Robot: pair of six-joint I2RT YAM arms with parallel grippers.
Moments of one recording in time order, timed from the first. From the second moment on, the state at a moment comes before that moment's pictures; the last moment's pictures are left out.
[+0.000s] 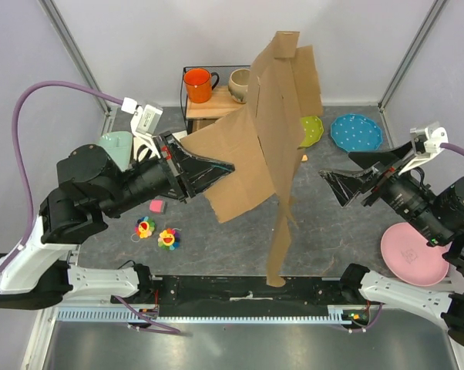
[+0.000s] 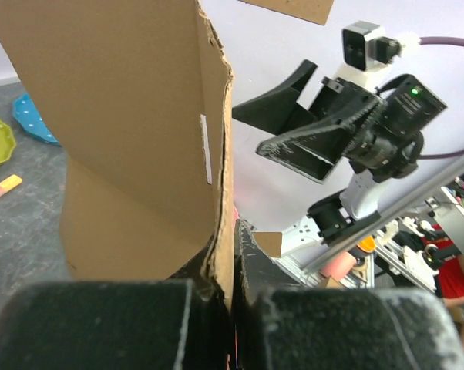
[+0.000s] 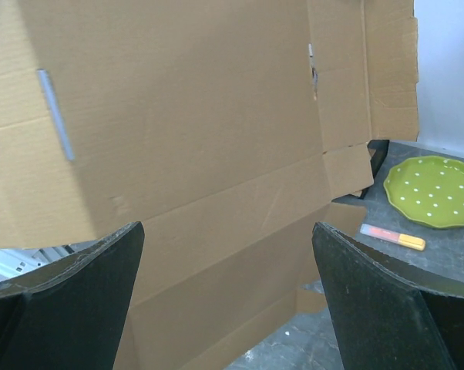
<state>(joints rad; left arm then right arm) -1.19 1.05 1.72 -0.57 -0.12 -0.54 0.91 0.78 1.60 -0.79 0.26 0.27</state>
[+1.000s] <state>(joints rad) -0.51 1.49 1.31 -0.53 0.51 -0.43 0.91 0.68 1.37 -0.80 0.40 0.26</state>
